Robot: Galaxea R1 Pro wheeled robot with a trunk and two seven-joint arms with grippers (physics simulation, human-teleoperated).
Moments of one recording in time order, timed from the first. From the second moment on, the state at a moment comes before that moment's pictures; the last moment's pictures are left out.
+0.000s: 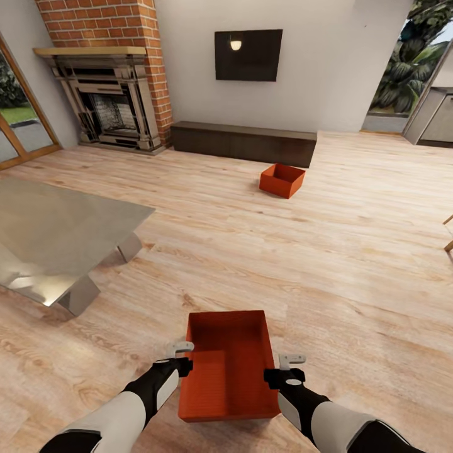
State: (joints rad) left arm -0.73 -0.14 0.01 -0.22 0.06 0.18 0.21; right arm -0.73 0.12 0.55 -0.04 -0.50 -0.08 -0.25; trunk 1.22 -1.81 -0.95
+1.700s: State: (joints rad) left arm -0.73 -0.14 0.01 -0.22 0.06 0.19 0.22; right arm -0.73 0.12 0.56 -0.04 -0.49 -0.06 -0.25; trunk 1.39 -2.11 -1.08
